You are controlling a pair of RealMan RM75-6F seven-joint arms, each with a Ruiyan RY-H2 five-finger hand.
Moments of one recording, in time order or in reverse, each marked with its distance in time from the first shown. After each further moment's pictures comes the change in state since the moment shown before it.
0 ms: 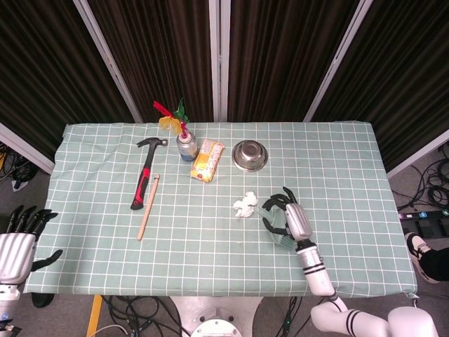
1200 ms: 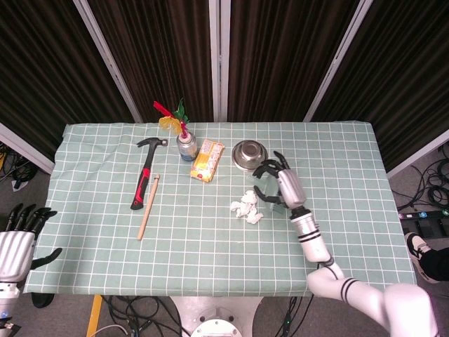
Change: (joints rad) left arm -0.011 0.004 -0.008 0.001 0.000 -0.007 -0.004; right arm 0.174 0.122 0.120 0.029 -0.038 -0.045 0.063
